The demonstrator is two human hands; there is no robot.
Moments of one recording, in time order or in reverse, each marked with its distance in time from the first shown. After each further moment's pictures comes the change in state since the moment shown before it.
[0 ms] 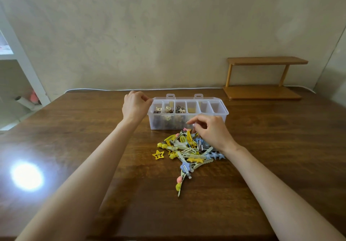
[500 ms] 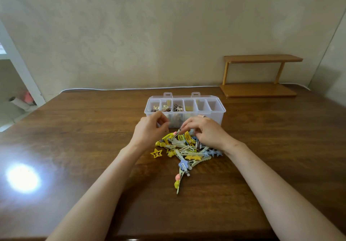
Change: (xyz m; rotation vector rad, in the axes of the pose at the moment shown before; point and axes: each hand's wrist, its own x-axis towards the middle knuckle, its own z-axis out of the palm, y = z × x) left_hand -0.079 0.014 0.009 -0.107 -0.278 0.223; right_hand 0.000 -0.001 -0.005 -0.145 -0.289 -0.085
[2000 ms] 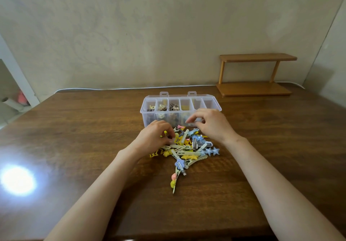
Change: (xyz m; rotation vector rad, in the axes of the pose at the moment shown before) left_hand -0.004 0.003 0.009 0.177 -0.297 0.199; right_hand -0.003 0.001 -0.018 -0.079 0.212 0.088
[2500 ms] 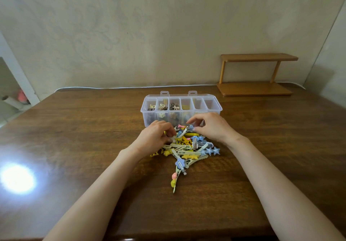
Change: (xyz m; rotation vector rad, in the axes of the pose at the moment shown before) left_hand 0.001 -0.002 0.005 0.035 0.012 0.003; right_hand 0.000 0.003 0.000 0.008 -0.175 0.144
